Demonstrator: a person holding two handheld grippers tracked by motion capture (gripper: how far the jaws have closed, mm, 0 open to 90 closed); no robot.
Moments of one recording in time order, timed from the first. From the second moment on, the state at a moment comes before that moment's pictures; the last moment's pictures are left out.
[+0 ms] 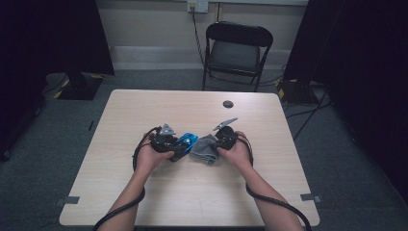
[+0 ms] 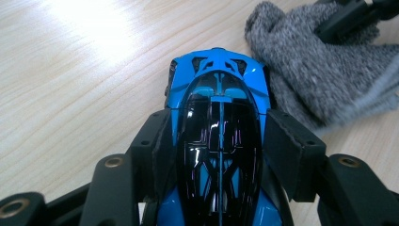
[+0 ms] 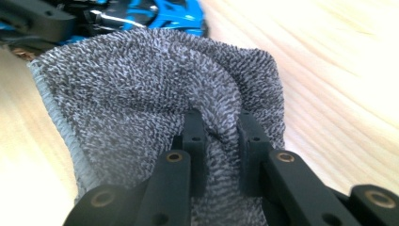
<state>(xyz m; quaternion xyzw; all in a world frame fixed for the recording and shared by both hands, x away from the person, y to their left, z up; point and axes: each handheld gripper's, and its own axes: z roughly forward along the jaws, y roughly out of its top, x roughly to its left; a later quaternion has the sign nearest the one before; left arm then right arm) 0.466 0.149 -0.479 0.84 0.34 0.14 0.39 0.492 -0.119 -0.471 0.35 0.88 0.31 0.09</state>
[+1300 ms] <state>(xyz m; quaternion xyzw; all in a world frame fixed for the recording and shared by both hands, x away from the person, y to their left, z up) 0.467 0.148 -0.478 0.84 0.35 0.13 0.39 0.429 -0.101 -0.451 0.24 0.89 0.38 0.04</state>
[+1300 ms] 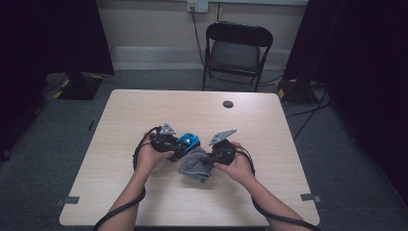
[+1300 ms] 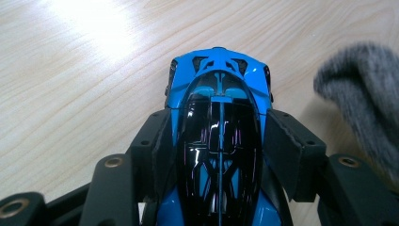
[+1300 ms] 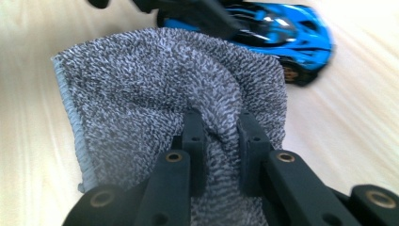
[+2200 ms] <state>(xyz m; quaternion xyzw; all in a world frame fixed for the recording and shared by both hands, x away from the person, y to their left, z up) 0.466 0.149 -0.479 0.84 0.35 0.13 0.40 0.411 -0.025 -0.478 0.18 0.91 0.36 -0.01</state>
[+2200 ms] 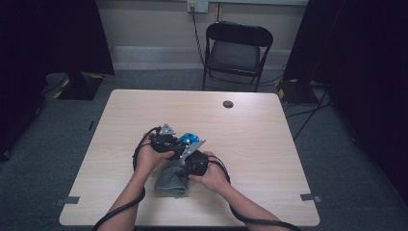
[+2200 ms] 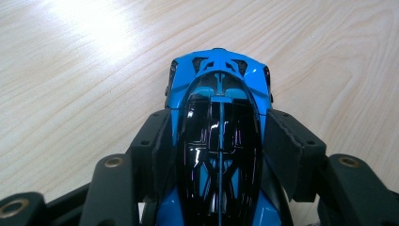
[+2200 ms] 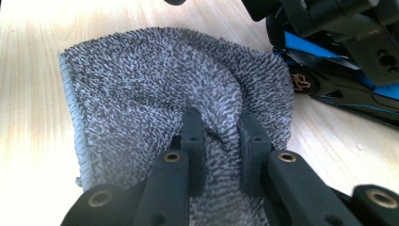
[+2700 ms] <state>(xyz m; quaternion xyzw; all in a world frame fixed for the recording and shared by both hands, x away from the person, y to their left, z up) 0.465 0.149 -0.479 0.84 0.34 0.14 0.40 0.419 -0.033 -0.479 0.20 0.91 0.36 0.00</state>
